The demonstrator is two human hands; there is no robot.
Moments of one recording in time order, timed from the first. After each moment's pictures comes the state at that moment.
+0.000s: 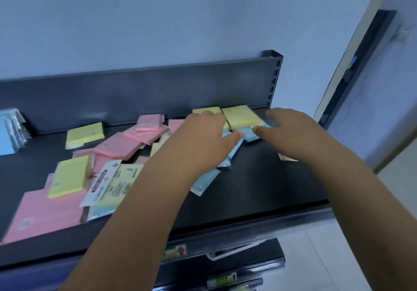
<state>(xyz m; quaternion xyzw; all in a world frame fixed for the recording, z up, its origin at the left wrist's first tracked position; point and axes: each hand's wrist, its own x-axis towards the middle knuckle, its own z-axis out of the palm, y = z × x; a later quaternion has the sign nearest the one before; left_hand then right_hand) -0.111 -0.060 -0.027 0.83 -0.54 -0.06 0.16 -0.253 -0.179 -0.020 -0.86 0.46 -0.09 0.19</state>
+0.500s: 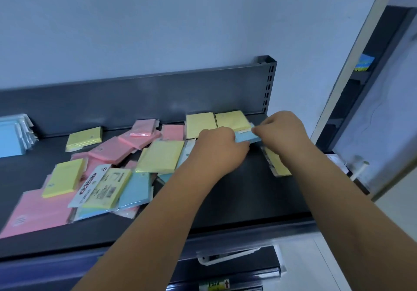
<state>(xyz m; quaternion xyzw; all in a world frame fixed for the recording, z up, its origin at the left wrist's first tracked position) -0.155 -0.118 -0.048 0.86 -0.44 -0.13 0.22 -0.245 -0.232 -0.045 -0.76 0.50 -0.22 0.35</state>
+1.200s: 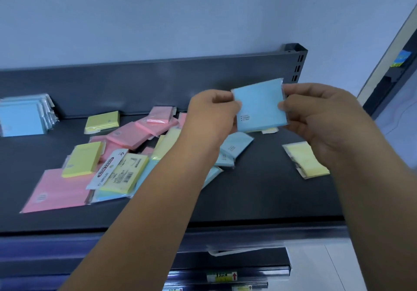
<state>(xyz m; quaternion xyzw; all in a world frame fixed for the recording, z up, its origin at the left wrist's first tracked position) -0.137 -0.095 -0.016 0.66 -0.18 -0.27 0.68 -0.263 -0.200 -0.007 -0.59 0.35 -0.36 0.64</state>
